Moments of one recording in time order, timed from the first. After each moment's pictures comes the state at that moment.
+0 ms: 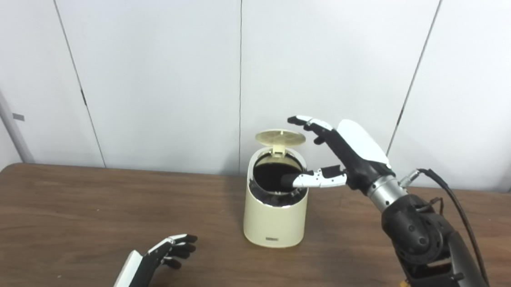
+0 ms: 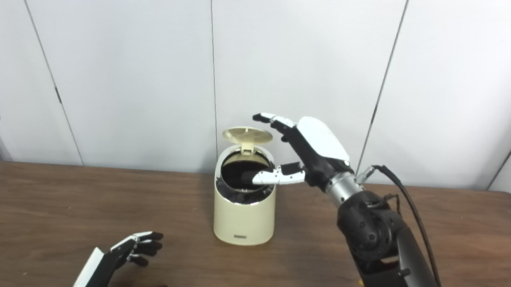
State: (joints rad) left arm 0.00 0.18 -0.06 -0.06 0.33 -0.17 0.03; right arm -0.66 -0.31 0.24 -0.09 -0.62 0.14 0.27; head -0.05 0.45
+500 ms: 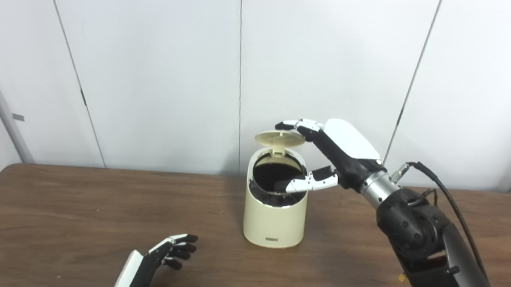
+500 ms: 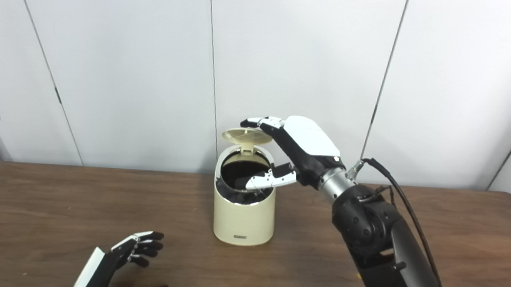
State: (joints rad) left arm 0.00 0.17 -0.06 -0.06 0.33 -0.16 0.03; right arm -0.68 -0.33 0.27 -0.09 -0.65 0.12 0.31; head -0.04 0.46
